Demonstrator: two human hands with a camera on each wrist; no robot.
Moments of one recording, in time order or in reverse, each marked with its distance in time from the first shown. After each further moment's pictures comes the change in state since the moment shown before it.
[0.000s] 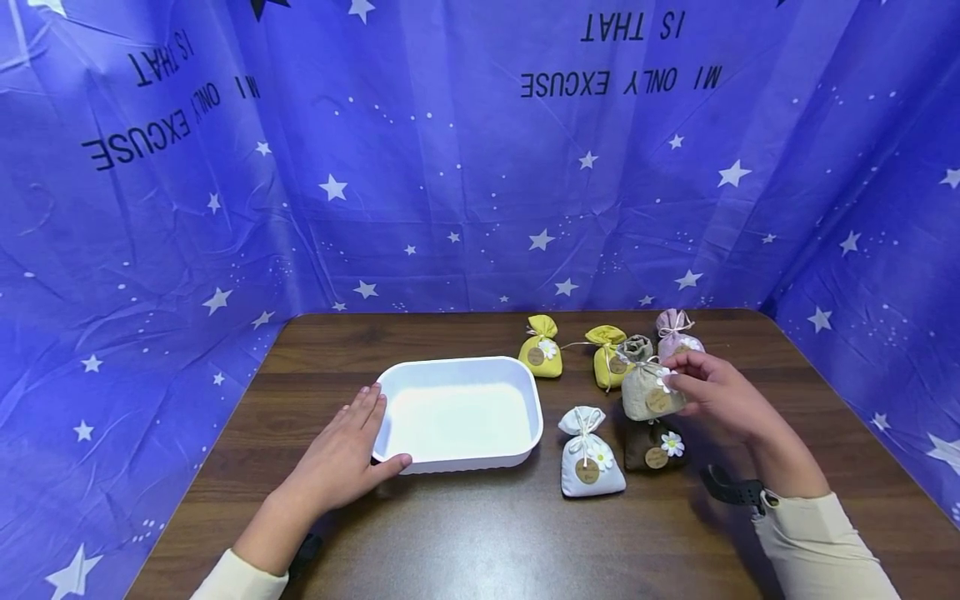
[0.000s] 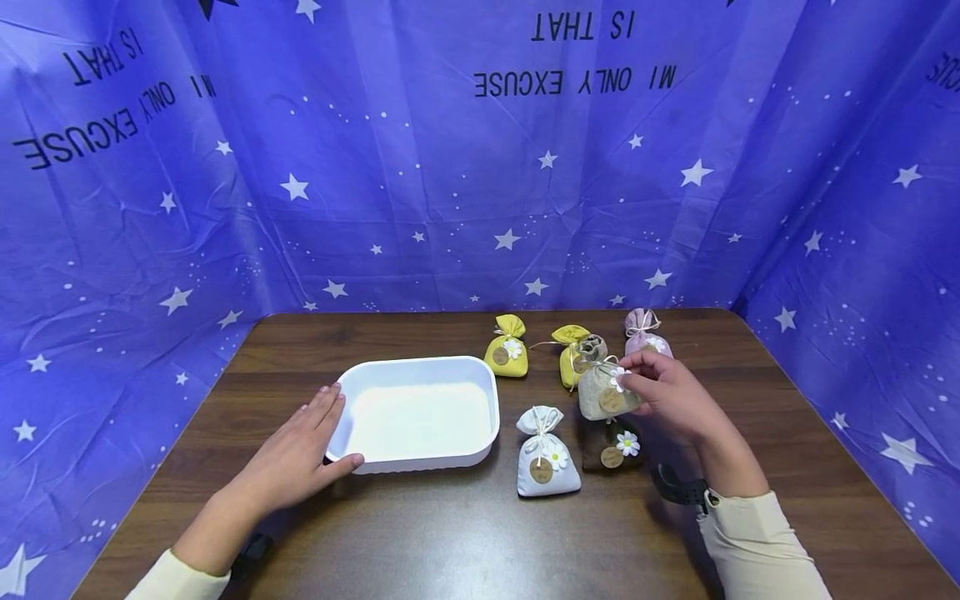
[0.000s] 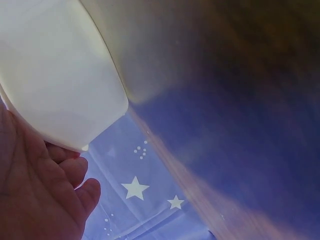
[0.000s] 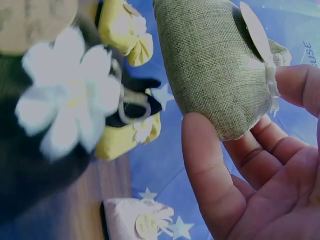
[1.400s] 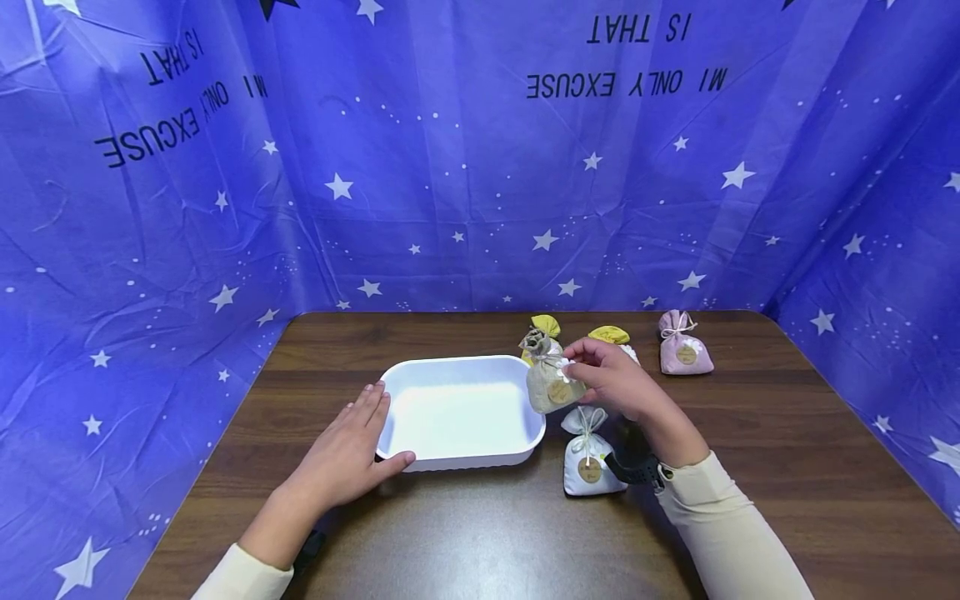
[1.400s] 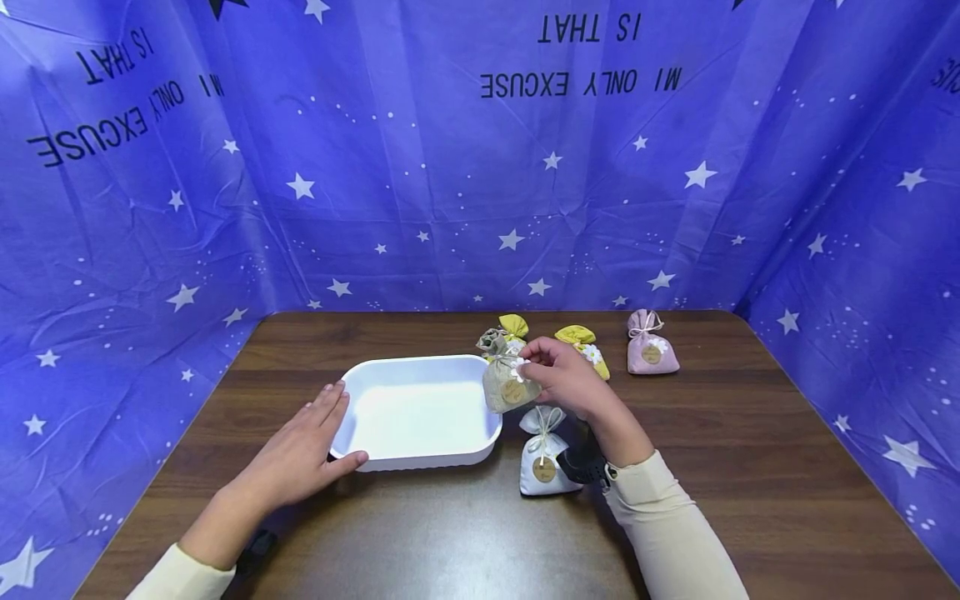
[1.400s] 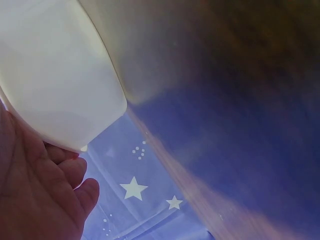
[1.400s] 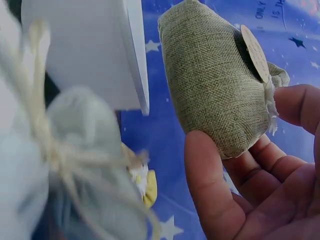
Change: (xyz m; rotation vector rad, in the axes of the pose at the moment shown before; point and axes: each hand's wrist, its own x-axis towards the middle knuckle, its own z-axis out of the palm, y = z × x) left_hand 0.000 0.001 -0.001 0.008 -0.006 -0.005; right_hand 0.055 -0.049 0.104 0.265 -0.160 0.025
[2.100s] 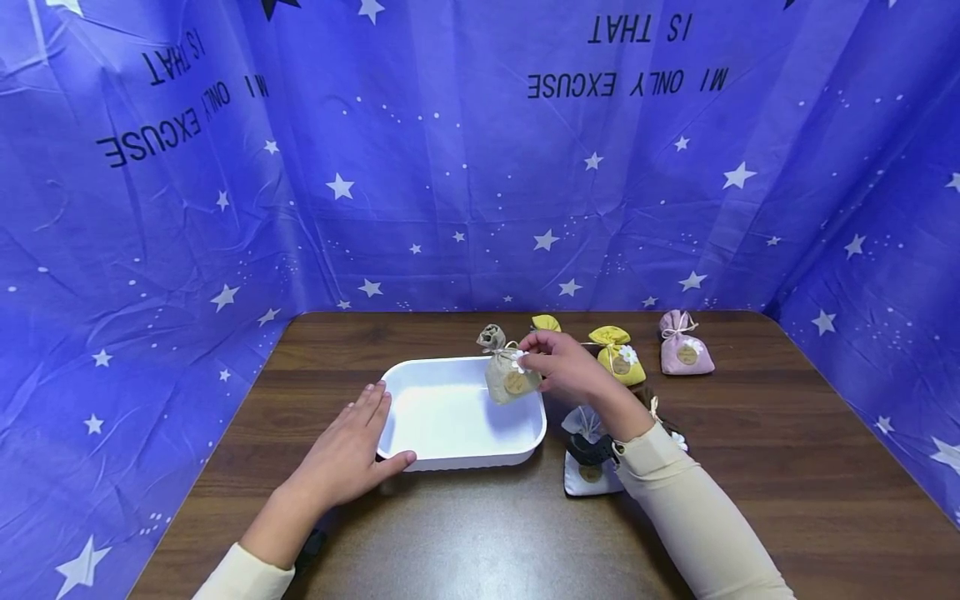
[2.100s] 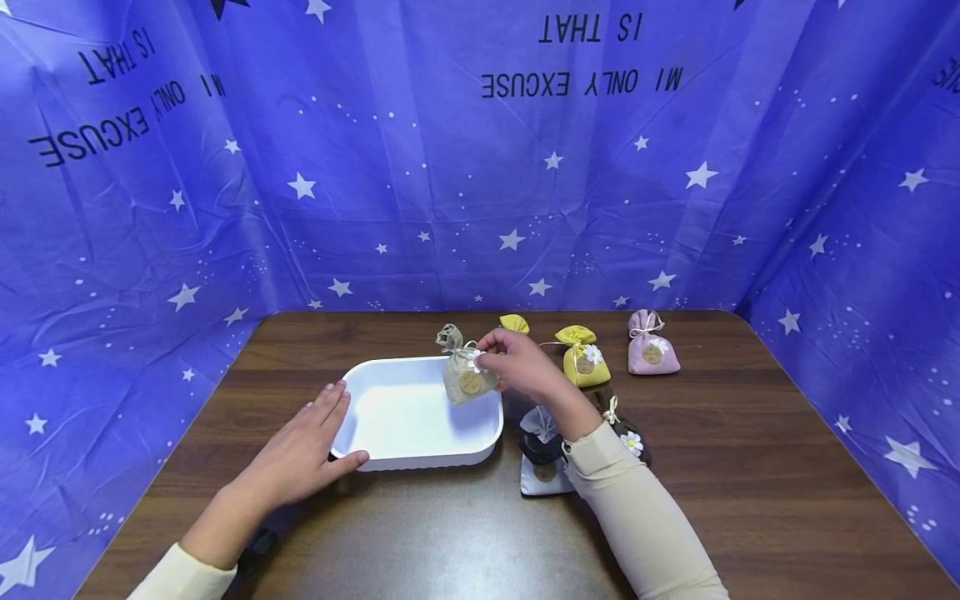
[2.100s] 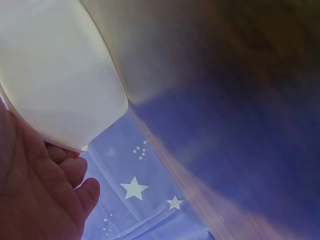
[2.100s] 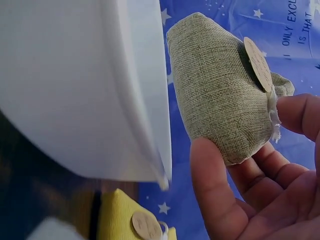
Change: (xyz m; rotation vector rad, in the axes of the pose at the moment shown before) left_hand 0.001 0.000 0.001 -0.001 0.004 0.001; right_hand 0.045 -0.008 0.041 -0.124 -0.016 0.028
